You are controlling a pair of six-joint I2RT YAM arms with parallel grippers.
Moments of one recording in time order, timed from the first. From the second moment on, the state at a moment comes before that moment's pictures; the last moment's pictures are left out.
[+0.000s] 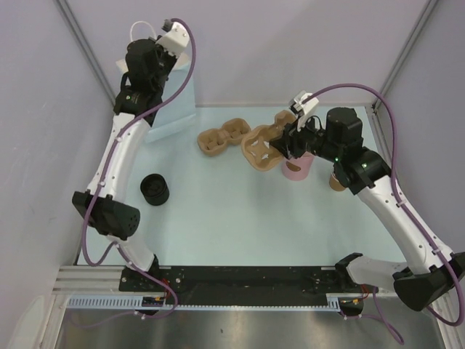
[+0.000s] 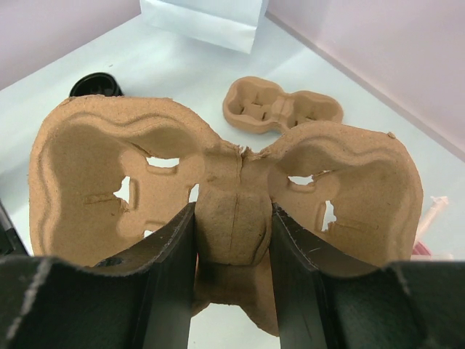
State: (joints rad) left arm -0.22 1.76 2.06 -0.32 -0.25 0.63; right arm 0.50 1.18 1.35 -0.42 -0.36 -0.09
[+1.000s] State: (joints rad) left arm -0.69 1.30 1.65 -0.48 -0.10 0.57; right arm 0.17 0.99 1.35 -0.32 -0.13 -0.04
